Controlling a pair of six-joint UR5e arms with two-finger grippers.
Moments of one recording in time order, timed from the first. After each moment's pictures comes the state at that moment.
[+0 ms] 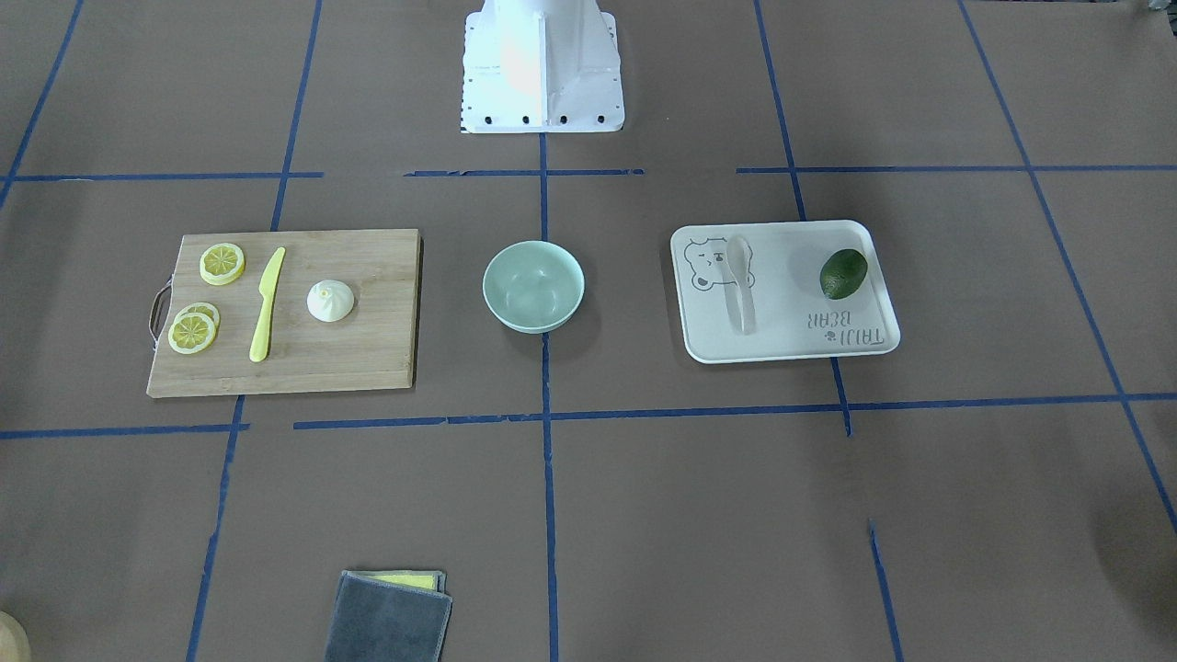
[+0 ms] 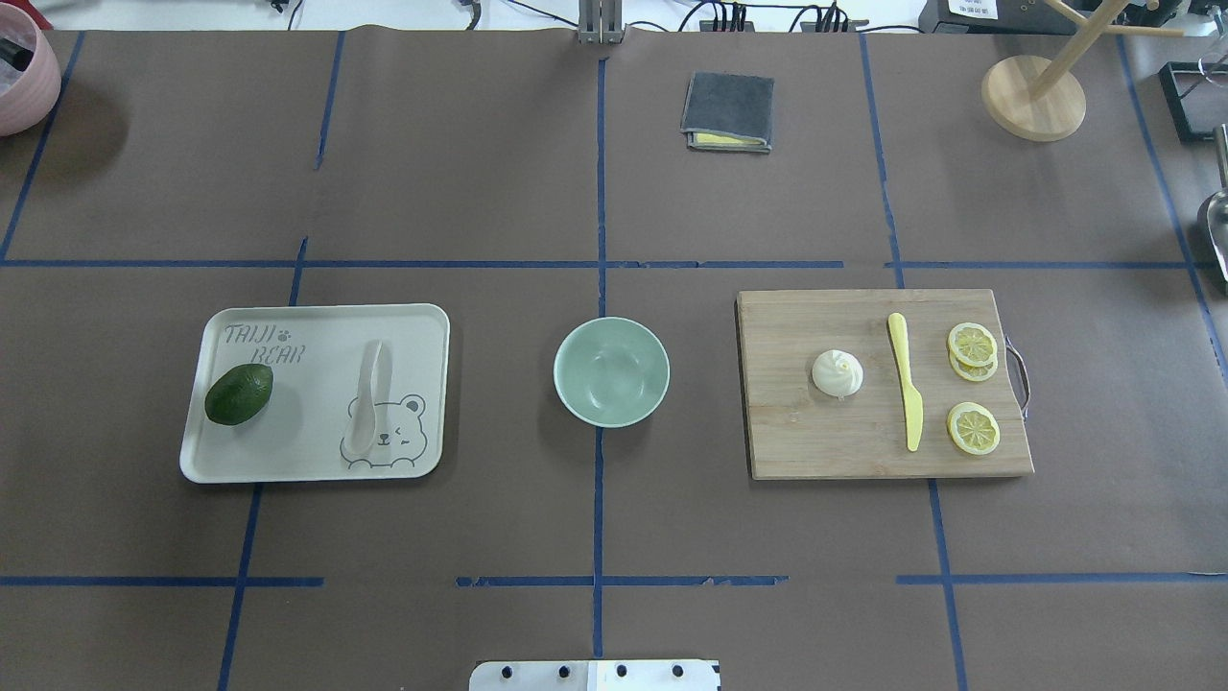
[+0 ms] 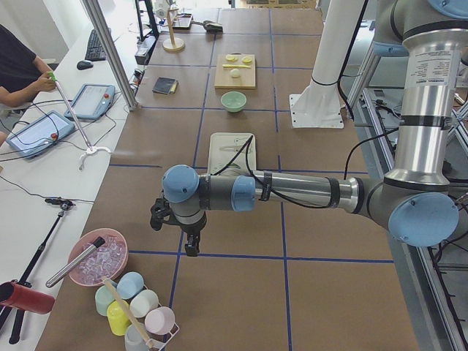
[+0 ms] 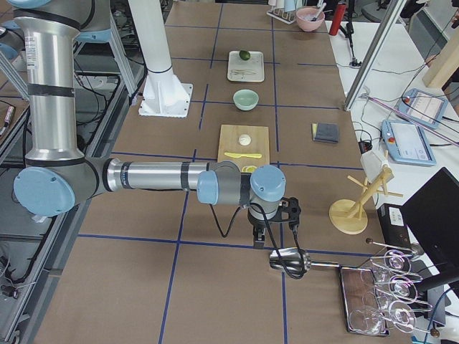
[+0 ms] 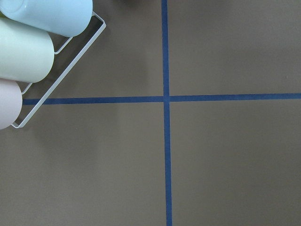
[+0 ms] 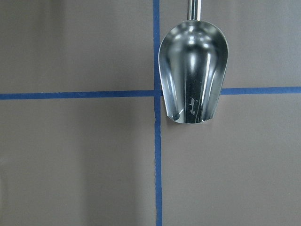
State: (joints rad) left arm -1.59 -1.60 -1.62 -1.49 -2.38 0.04; right arm 1.59 -1.59 1.64 -1.61 2.38 0.02
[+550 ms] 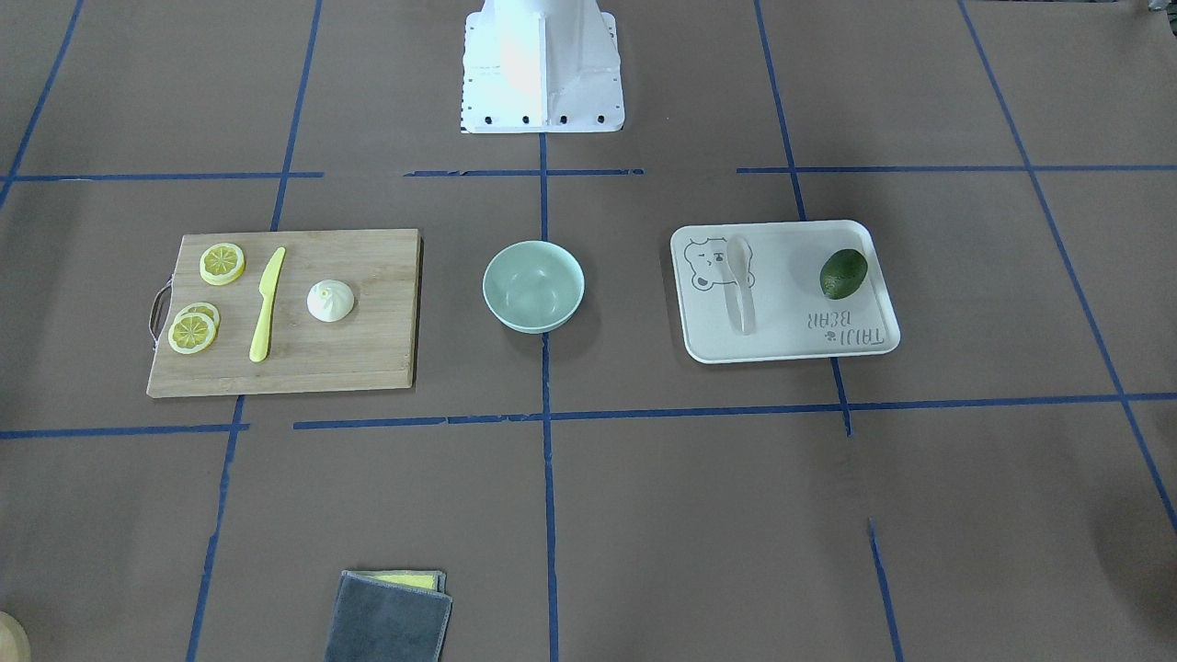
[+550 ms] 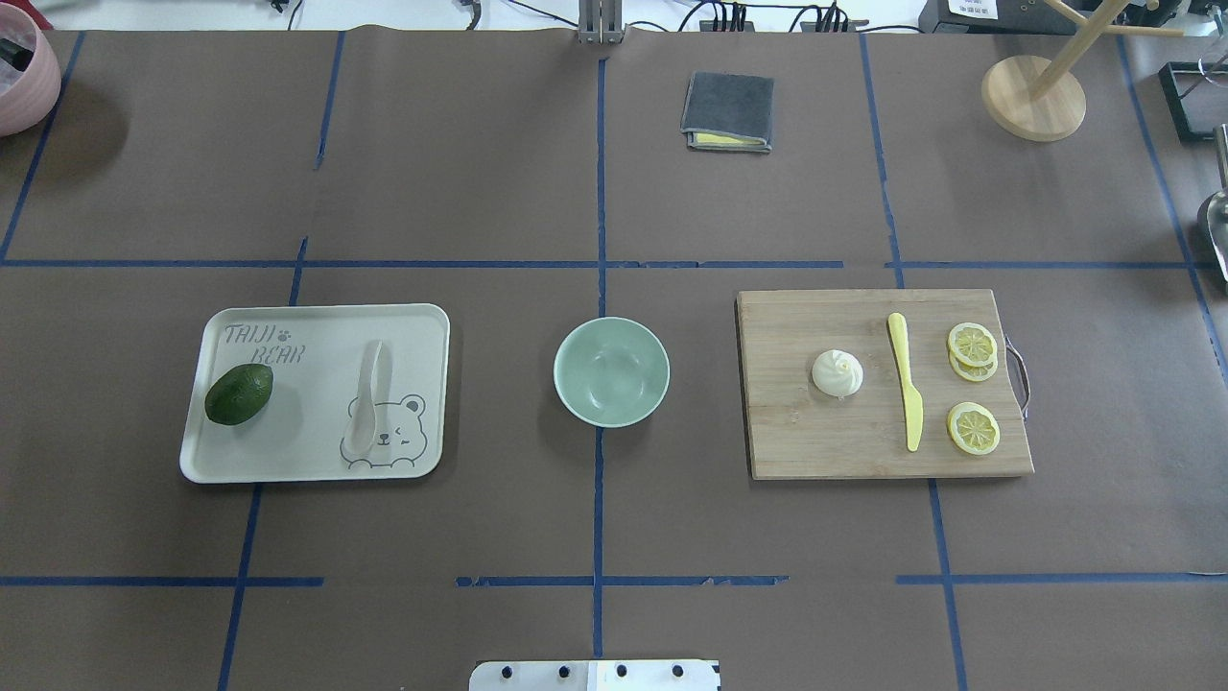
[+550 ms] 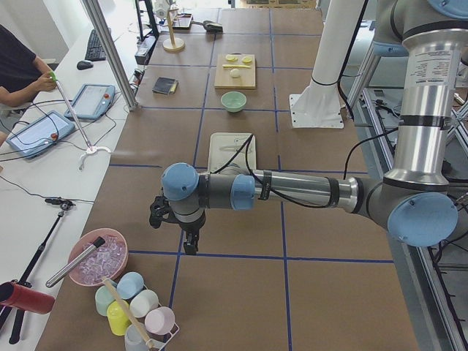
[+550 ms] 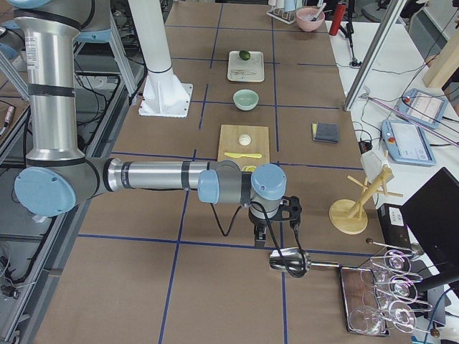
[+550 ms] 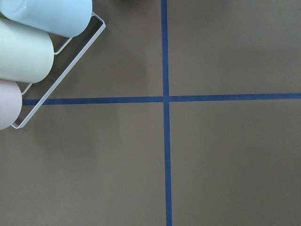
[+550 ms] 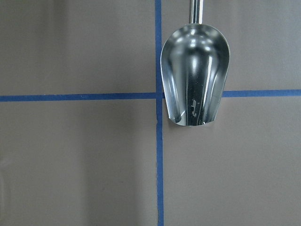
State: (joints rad) left arm -1.58 -1.61 -1.63 -1.51 -2.38 0.04; right arm 1.59 -1.59 1.65 -1.61 2.39 0.03
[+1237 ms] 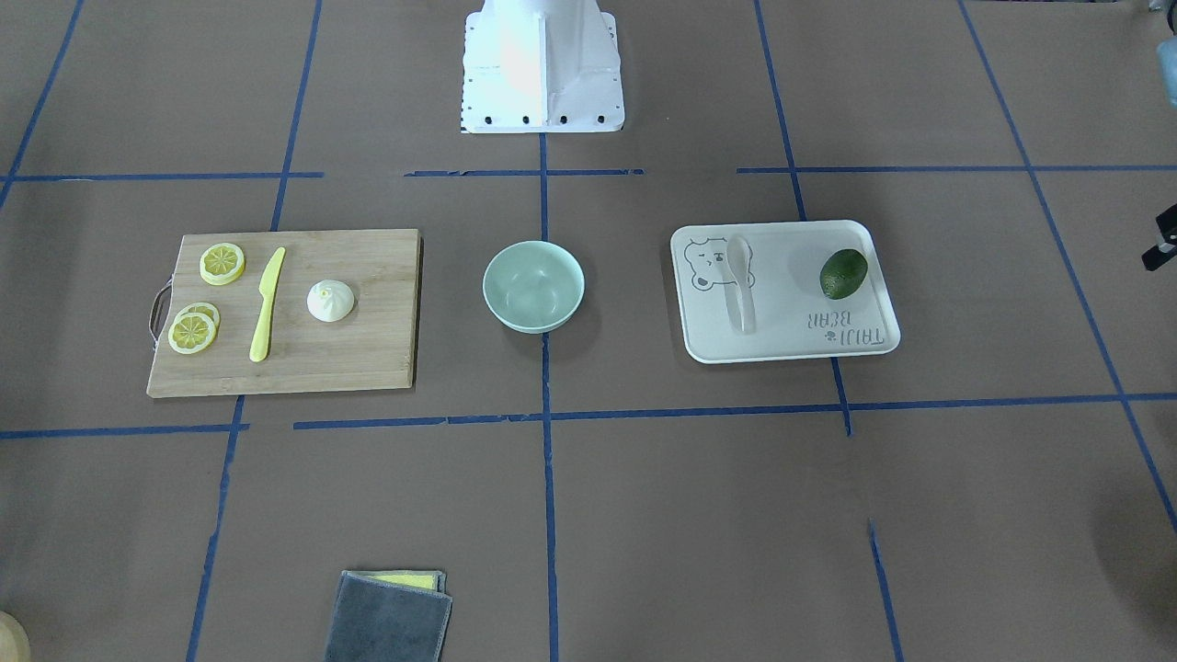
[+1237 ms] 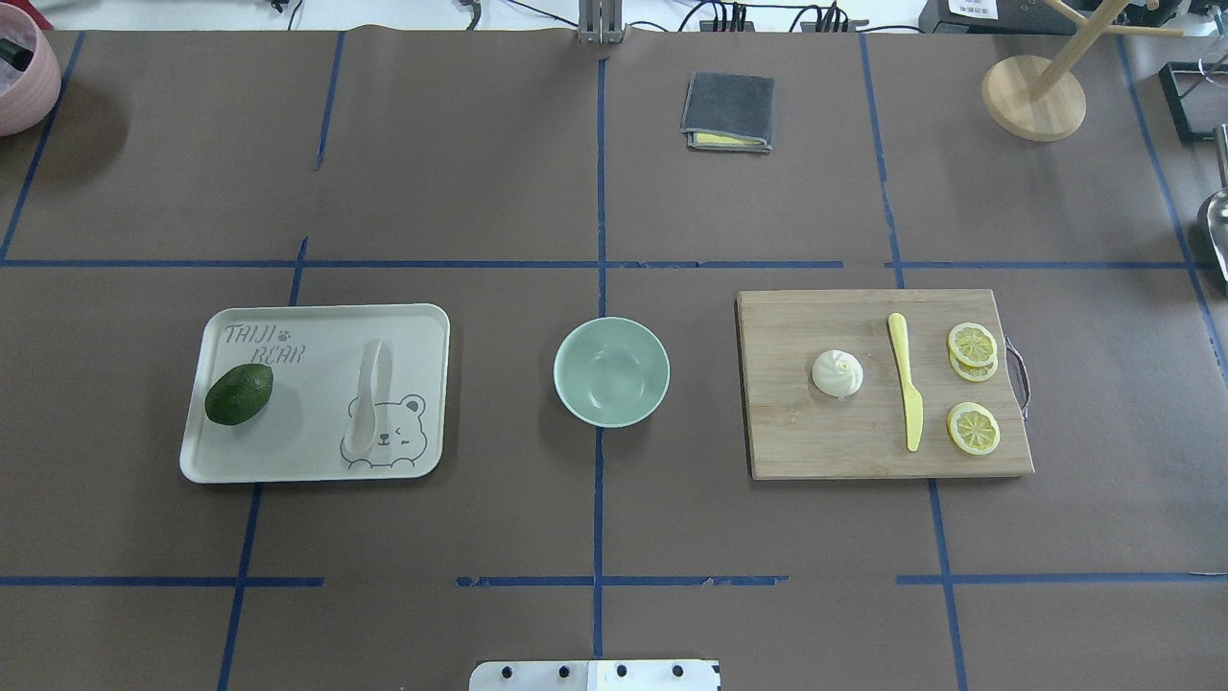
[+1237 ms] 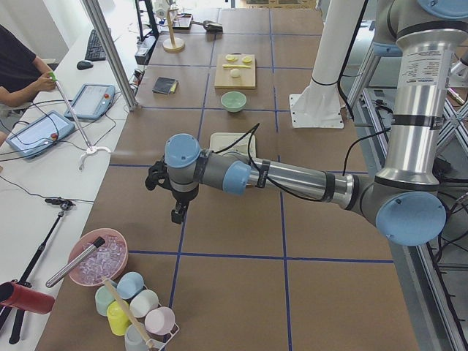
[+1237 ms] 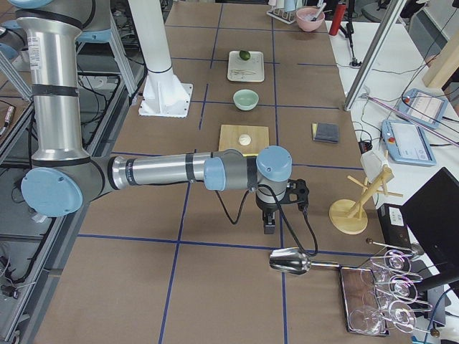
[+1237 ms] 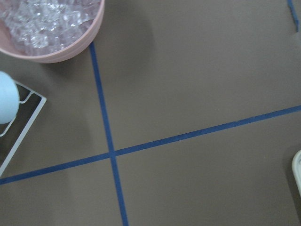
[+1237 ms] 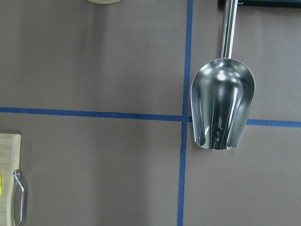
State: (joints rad) left arm -1.40 -1.62 -1.76 -1.78 -2.41 -0.19; right arm 1.57 -1.55 1.70 -1.61 2.39 0.03
